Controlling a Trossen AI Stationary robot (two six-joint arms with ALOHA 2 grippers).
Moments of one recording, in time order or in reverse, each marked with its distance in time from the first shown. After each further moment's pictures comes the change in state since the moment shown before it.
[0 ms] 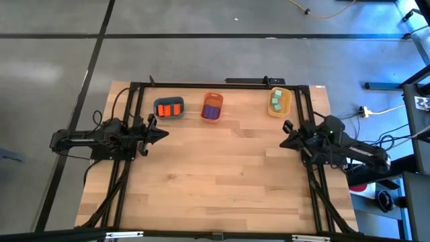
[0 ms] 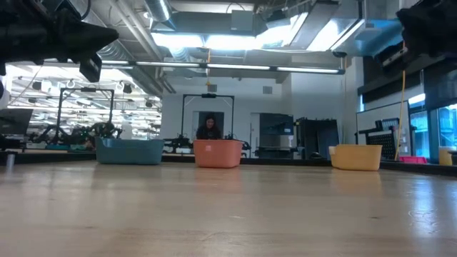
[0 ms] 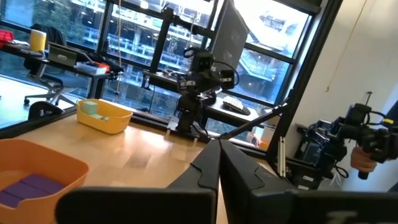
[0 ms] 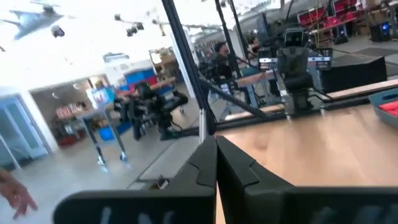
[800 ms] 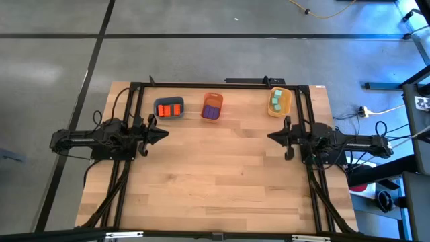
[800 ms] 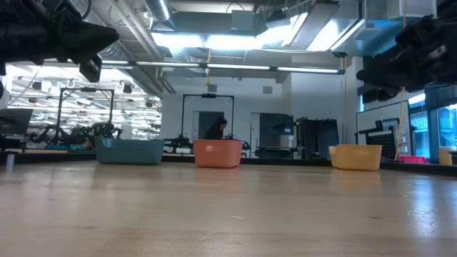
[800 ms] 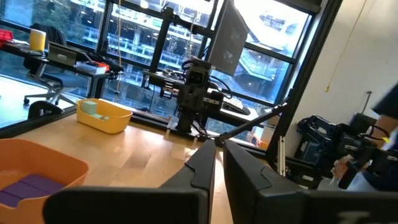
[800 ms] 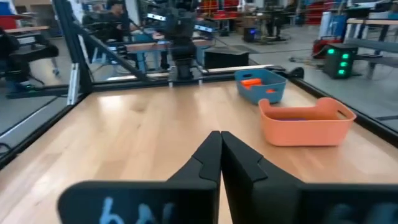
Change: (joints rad) left arm 0.000 0.000 0.000 -0.002 0.001 0.000; right arm 0.249 0.076 -0.077 -0.086 0.706 -0.381
